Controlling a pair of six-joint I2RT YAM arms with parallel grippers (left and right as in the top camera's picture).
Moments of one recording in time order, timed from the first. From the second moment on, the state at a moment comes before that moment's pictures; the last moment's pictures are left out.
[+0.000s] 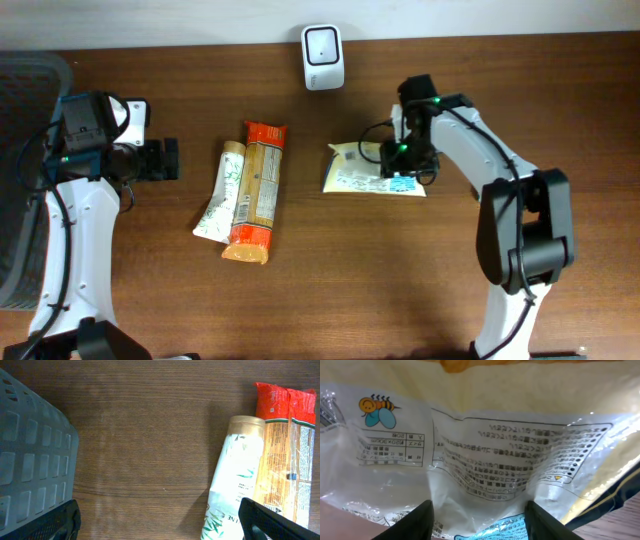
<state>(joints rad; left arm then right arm) 0.22 1.54 1.31 -0.79 0.05 0.19 0.22 2.08 1.56 -0.95 -0.18 0.11</state>
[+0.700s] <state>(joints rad) 0.22 1.54 1.31 -0.79 0.05 0.19 0.10 2.04 1.63 -1.04 -0.38 0.01</state>
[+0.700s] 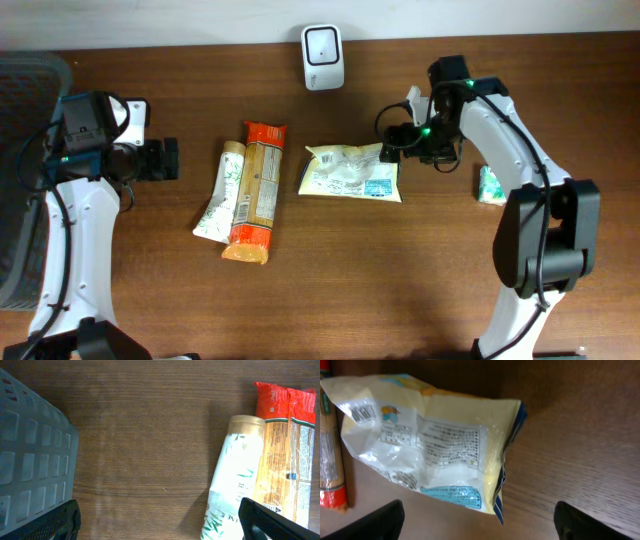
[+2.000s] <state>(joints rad) 0.22 1.54 1.31 -0.79 0.05 0.19 0.20 1.89 1.54 -0.81 -0.55 -0.10</state>
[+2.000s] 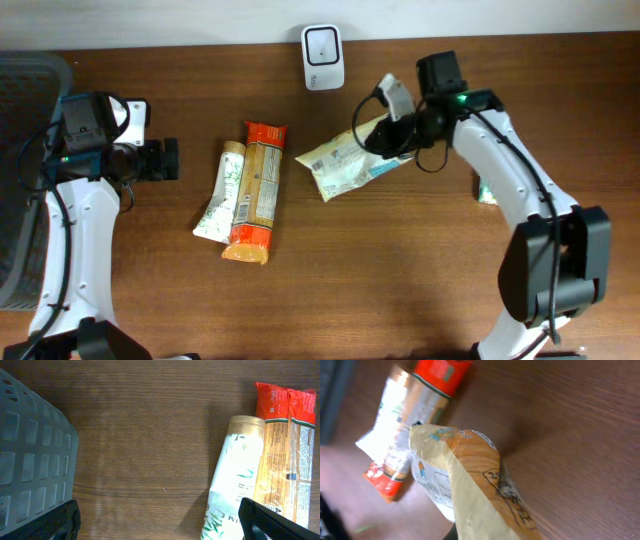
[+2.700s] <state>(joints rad) 0.22 1.54 1.31 -0.79 0.05 0.19 0.22 2.18 1.48 -0.78 -0.78 -0.03</state>
